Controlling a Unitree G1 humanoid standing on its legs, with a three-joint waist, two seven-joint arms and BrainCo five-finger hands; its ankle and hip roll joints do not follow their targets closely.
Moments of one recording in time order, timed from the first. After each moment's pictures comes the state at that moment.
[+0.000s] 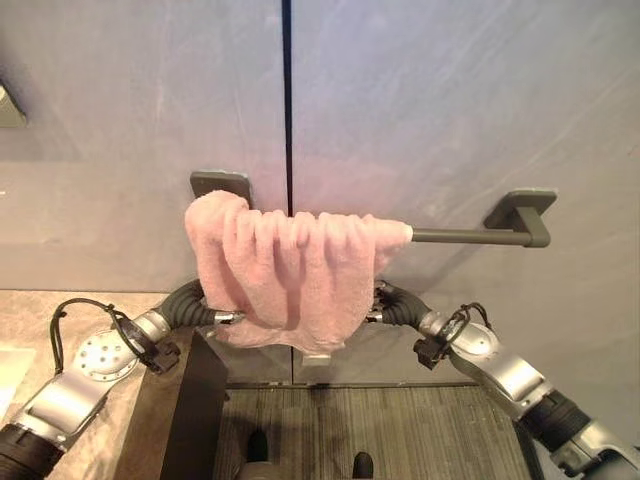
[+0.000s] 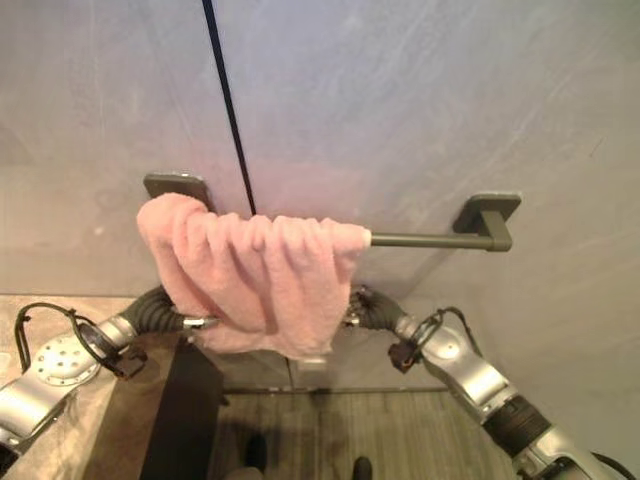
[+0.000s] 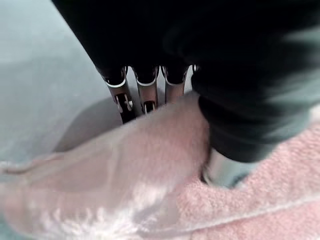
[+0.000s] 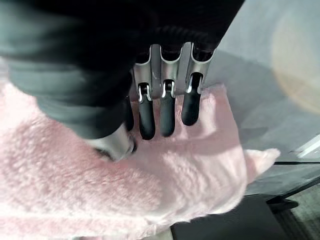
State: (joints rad) left arm 0.00 1.00 -0.25 -0.09 -0.37 -0.16 -0.20; right arm -0.29 -0.66 0.58 0.06 0.51 0.00 0.22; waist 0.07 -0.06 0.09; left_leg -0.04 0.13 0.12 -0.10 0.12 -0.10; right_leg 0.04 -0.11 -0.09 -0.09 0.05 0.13
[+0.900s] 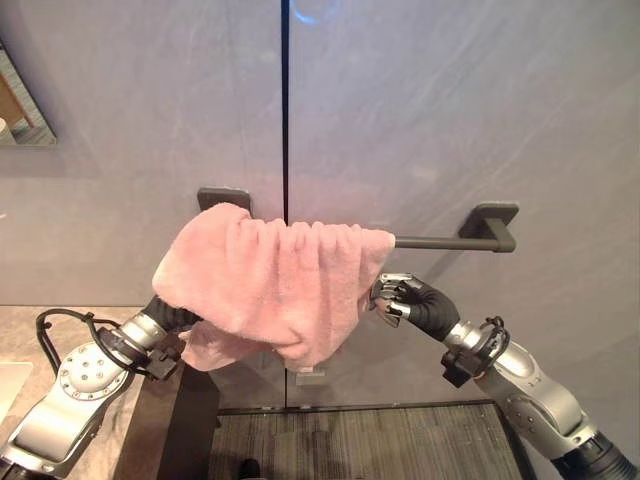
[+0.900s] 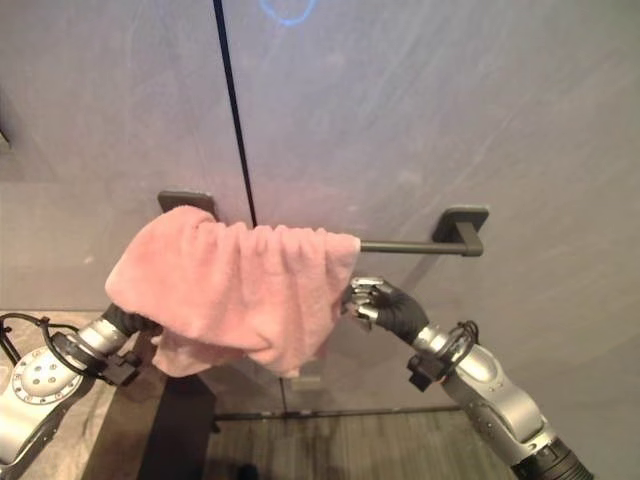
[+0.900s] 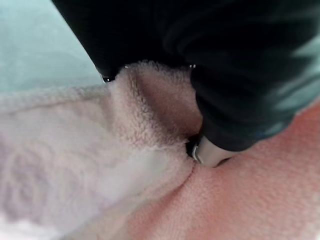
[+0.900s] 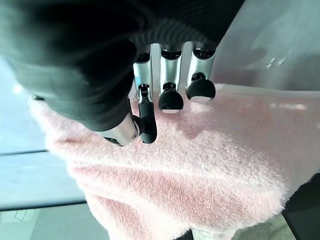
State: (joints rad) left arm 0.16 0.94 -0.06 -0.34 -0.48 -0.18 -0.21; right arm -0.04 -0.73 0.35 -0.27 0.81 -0.03 0.32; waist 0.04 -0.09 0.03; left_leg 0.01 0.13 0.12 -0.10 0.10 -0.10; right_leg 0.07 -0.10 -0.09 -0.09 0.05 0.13
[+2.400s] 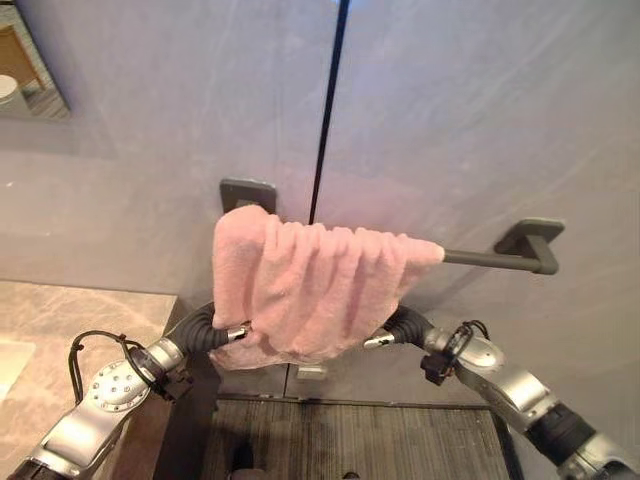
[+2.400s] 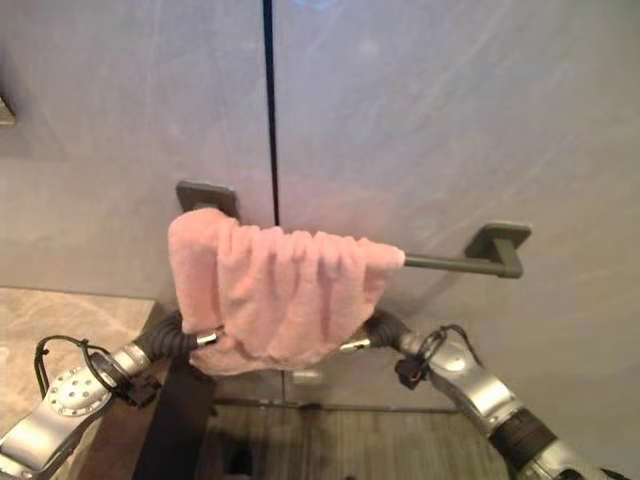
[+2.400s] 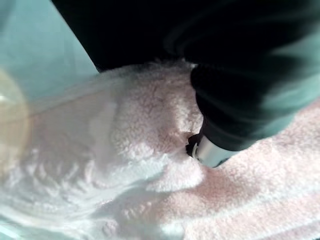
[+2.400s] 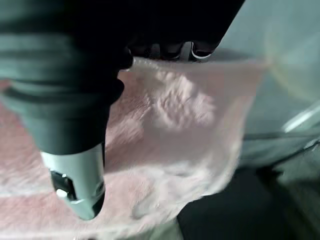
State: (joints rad) left arm 0.14 0.91 -0.21 -0.18 -0.36 -0.17 -0.24; right arm -0.28 -0.68 0.62 0.08 0.62 0.02 0.33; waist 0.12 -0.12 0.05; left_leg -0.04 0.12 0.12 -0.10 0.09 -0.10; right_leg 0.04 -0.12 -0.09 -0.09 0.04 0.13
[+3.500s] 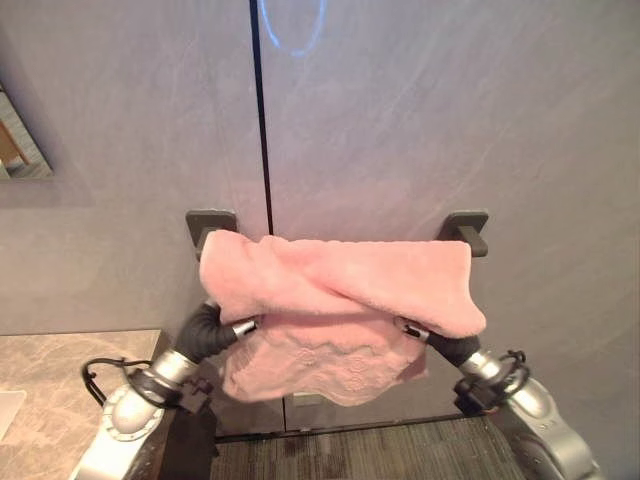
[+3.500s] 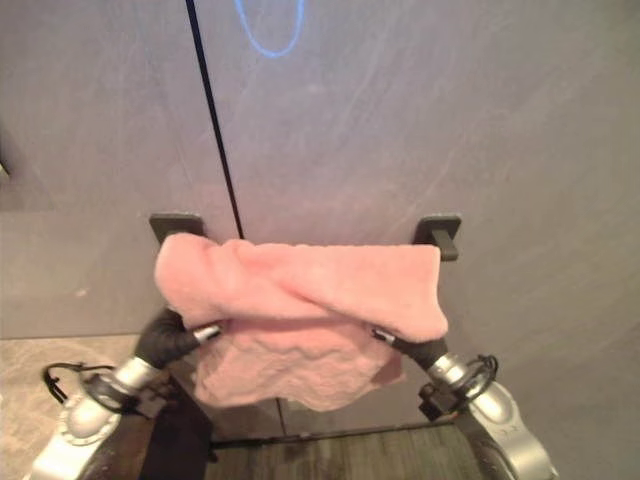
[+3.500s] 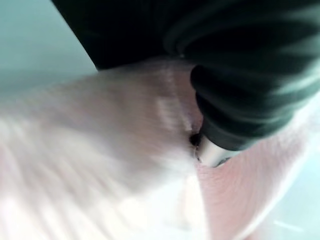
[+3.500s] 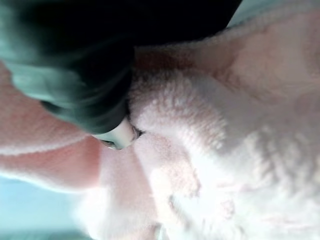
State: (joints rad) left arm 0.23 0.63 -0.25 -0.06 -0.32 -0.23 -0.23; right arm 0.13 -0.56 0.31 -0.11 0.57 -0.06 0.32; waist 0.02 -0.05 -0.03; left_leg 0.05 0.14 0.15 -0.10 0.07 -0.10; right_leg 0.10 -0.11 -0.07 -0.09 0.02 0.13
